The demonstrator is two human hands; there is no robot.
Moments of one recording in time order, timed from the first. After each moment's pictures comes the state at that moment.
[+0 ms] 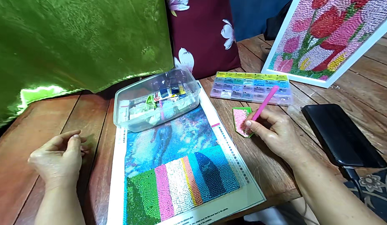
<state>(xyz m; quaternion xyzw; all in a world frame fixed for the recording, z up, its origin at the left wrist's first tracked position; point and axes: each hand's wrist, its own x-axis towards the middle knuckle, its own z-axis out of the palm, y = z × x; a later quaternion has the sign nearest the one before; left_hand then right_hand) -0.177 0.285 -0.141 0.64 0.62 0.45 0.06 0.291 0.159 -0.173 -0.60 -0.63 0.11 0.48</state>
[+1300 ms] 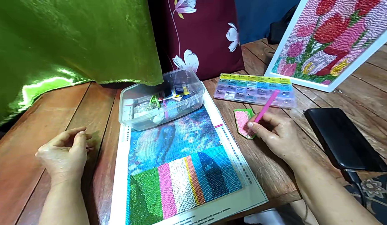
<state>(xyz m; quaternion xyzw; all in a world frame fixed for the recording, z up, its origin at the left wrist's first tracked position) -0.174 0.284 -0.140 0.65 0.62 0.44 0.05 0.288 0.158 -0.172 -0.62 -0.61 0.11 0.48</state>
